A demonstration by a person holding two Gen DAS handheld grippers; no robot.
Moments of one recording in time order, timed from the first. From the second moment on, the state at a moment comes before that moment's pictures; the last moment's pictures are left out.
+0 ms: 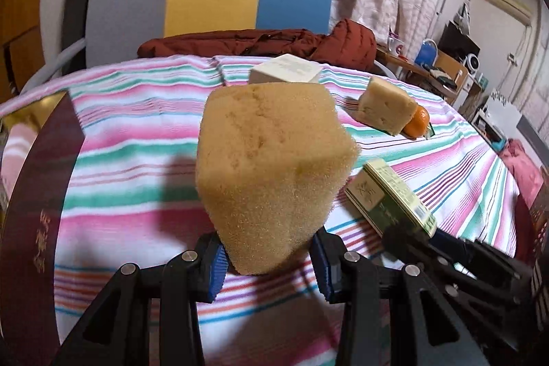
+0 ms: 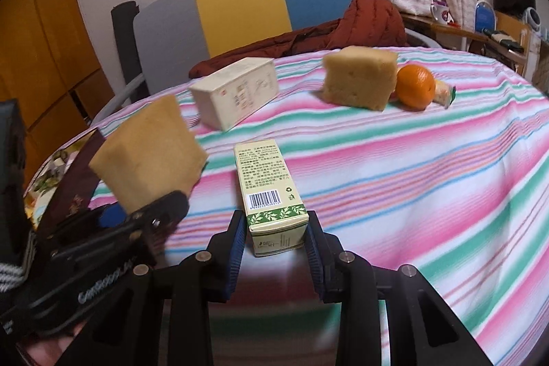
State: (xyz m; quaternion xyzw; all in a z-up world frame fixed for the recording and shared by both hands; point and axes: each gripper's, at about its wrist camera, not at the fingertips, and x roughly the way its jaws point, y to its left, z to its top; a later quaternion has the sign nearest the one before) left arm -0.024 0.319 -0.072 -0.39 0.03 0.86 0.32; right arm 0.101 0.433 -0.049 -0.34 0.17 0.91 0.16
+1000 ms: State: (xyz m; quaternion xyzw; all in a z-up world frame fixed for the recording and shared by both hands) left arm -0.028 0.127 -0.024 -0.42 -0.03 0.87 0.25; right arm 0.009 0.273 0.020 -0.33 0.19 0.92 -0.06
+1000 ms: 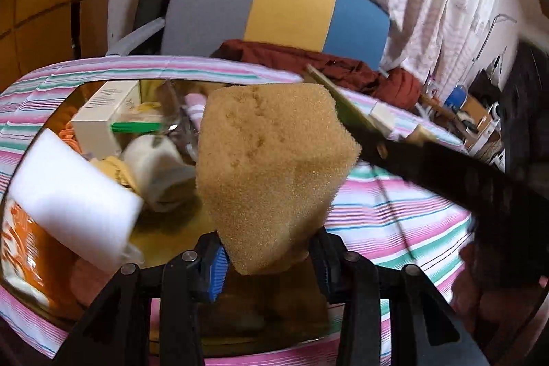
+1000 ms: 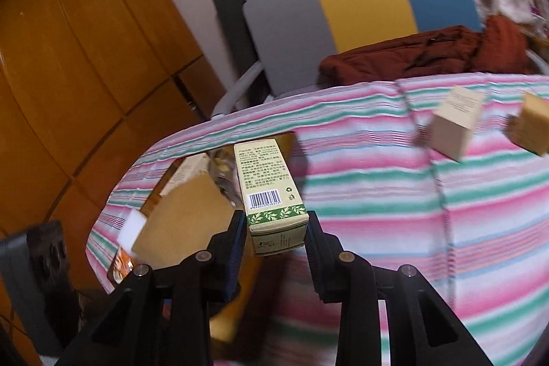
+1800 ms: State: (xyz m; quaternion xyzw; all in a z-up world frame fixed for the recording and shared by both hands) left arm -0.023 0.086 -0.018 -0.39 -0.04 0.90 0.19; right arm 0.000 0.286 -0.006 -0.34 0.25 0.91 -0.02
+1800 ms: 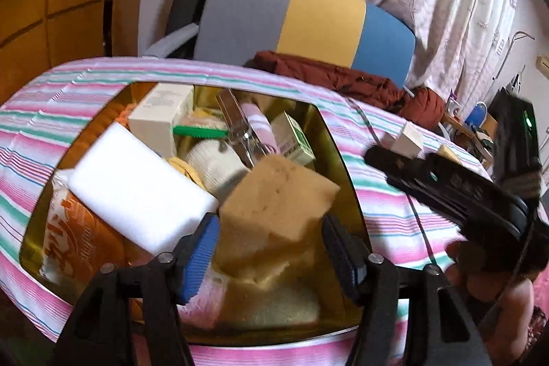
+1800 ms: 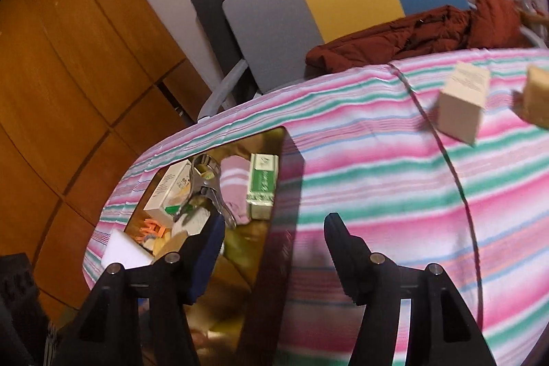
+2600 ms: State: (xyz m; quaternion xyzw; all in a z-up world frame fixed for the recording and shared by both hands) left arm 0.009 0.125 0.019 -0.33 -0.04 0.92 0.19; right arm 0.079 0.383 -0.029 -0.32 0.32 0.89 0.07
